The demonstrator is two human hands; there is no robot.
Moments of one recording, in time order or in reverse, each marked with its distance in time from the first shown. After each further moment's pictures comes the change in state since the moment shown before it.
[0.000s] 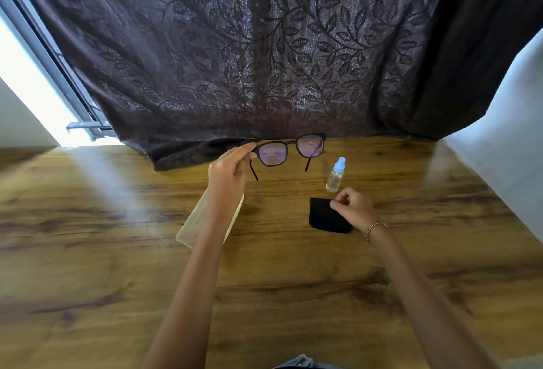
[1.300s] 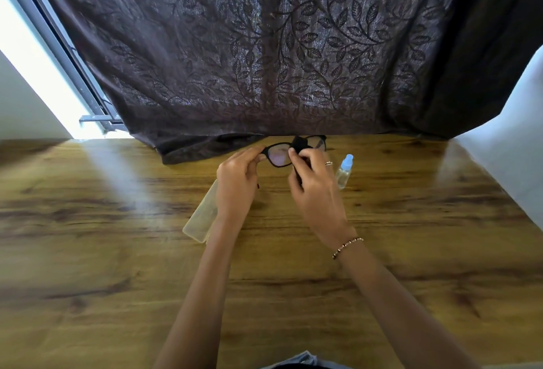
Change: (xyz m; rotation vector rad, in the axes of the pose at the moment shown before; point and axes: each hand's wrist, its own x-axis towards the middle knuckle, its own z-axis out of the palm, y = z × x) left_hand -0.012 0.015 -0.001 0.085 -0.020 -0.036; right_hand -0.069 -0.117 0.033 -0.282 0.476 -0.888
